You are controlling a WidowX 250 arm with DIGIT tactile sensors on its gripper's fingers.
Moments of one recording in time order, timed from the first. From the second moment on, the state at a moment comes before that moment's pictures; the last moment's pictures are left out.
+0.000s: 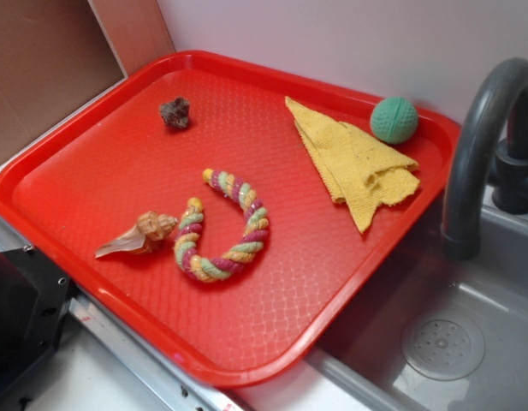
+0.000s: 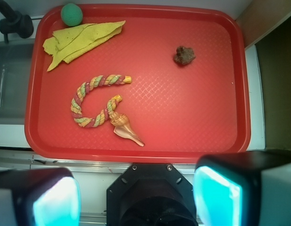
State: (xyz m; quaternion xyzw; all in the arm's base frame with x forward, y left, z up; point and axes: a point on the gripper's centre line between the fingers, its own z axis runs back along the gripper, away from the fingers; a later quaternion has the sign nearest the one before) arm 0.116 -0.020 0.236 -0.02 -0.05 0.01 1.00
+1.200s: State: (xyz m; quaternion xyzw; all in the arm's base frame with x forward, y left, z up) arm 0.162 -0.057 0.158 0.01 -0.01 -0.19 0.98
